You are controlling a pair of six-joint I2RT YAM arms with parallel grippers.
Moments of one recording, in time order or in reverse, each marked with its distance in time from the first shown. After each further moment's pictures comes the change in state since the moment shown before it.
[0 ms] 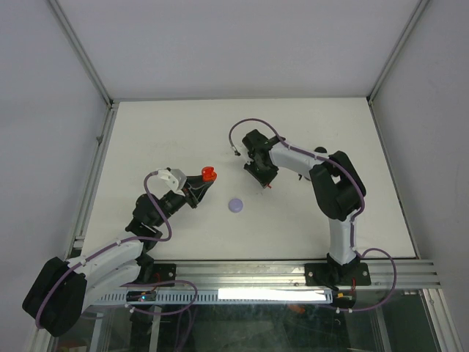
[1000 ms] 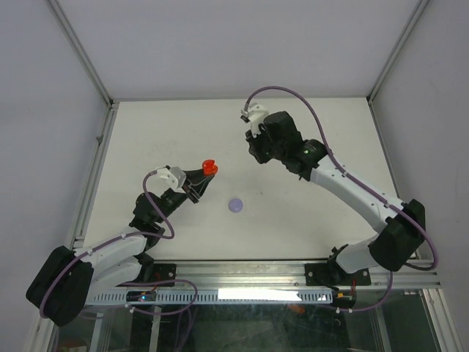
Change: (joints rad) left arm 0.000 0.091 0.013 0.156 -0.002 0.020; right arm 0.079 -0.519 -0.079 0.259 -0.006 0.118
